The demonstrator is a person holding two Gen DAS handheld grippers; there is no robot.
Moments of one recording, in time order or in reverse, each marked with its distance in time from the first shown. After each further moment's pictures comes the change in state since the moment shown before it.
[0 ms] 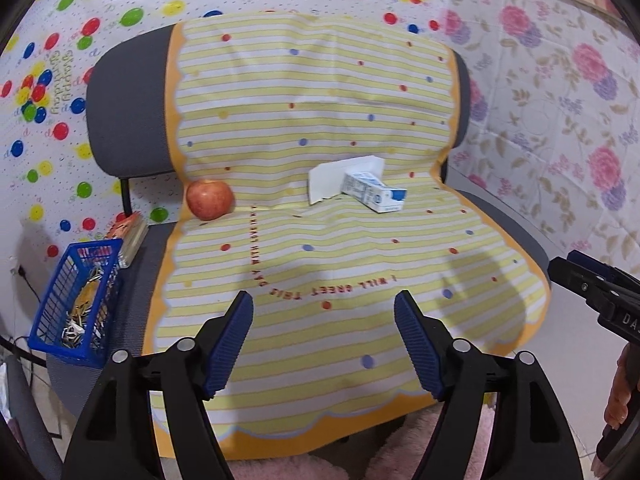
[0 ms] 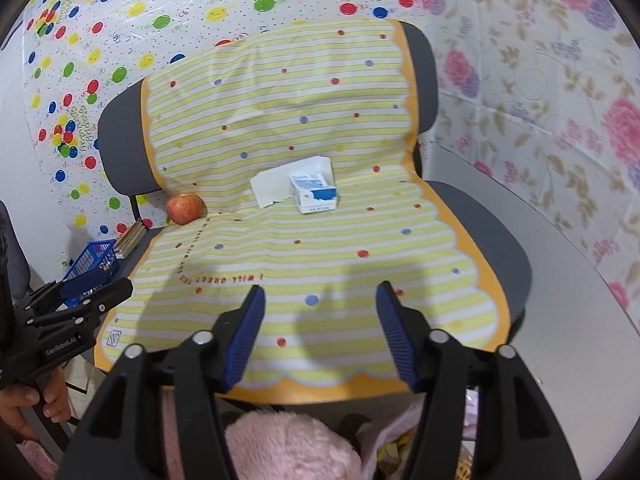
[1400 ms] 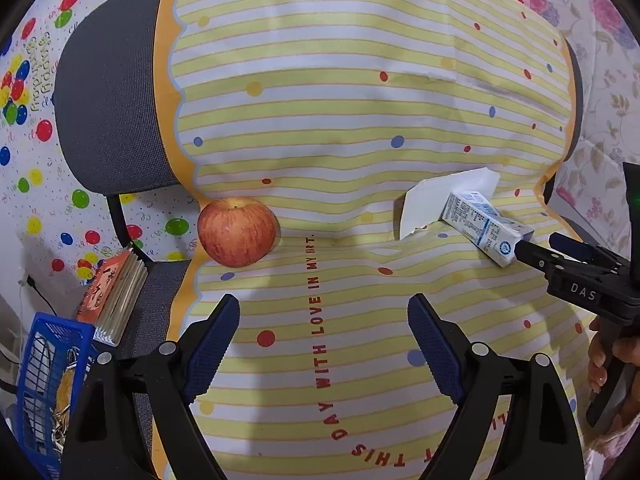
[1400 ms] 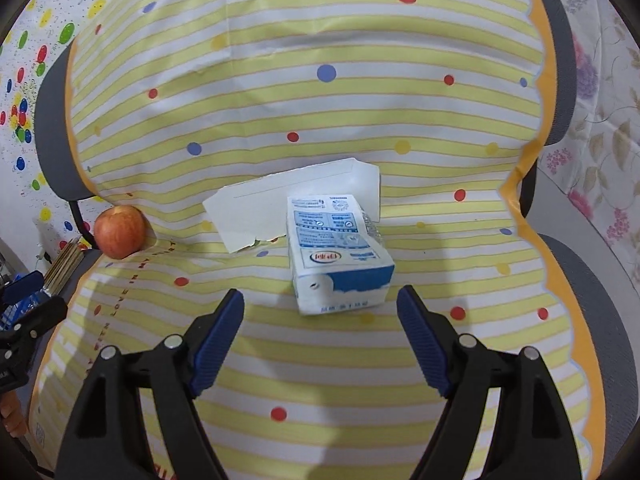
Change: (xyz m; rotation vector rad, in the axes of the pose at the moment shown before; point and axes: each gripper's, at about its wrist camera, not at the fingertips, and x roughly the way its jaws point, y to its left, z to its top) left arm 0.161 0.060 0.077 -0.042 0.084 0.158; right arm 0.260 0.001 0.101 -0.087 0.110 0.049
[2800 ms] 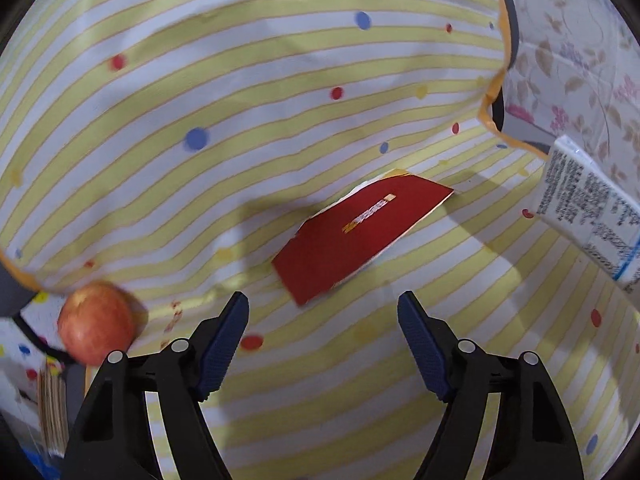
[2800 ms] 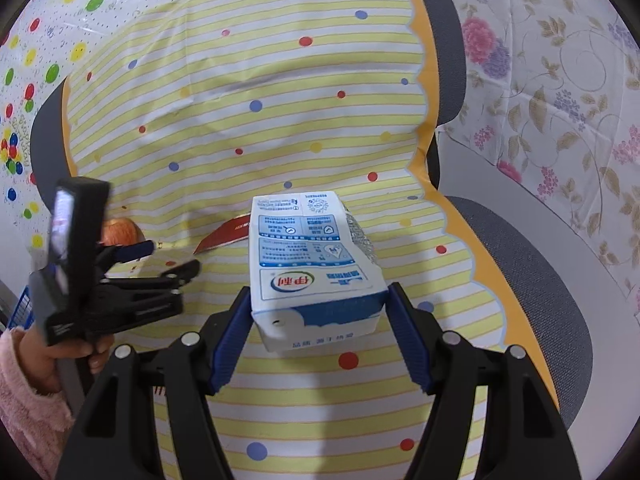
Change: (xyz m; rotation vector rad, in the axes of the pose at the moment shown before) left arm 0.093 -0.118 0.029 0.367 0.076 -0.123; right arm -0.101 -0.037 -0.041 0.122 -0.059 -0.100
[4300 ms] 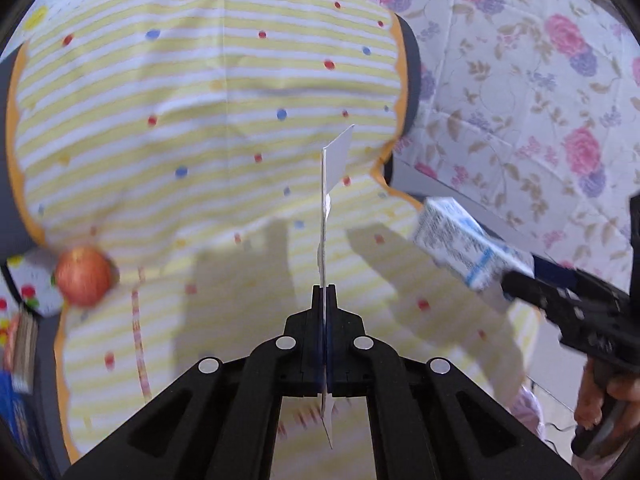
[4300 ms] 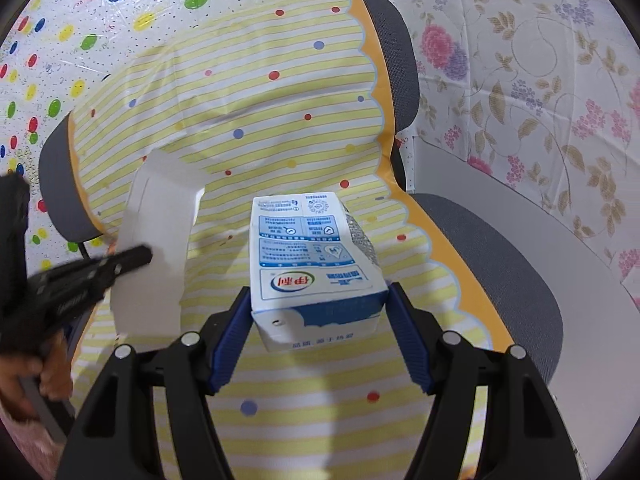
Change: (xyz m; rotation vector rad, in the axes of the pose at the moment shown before) left arm -0.147 -0.027 -0.057 -0.144 -0.161 -0.270; right arm -0.057 -0.023 -0.025 0.079 -0.050 0.002
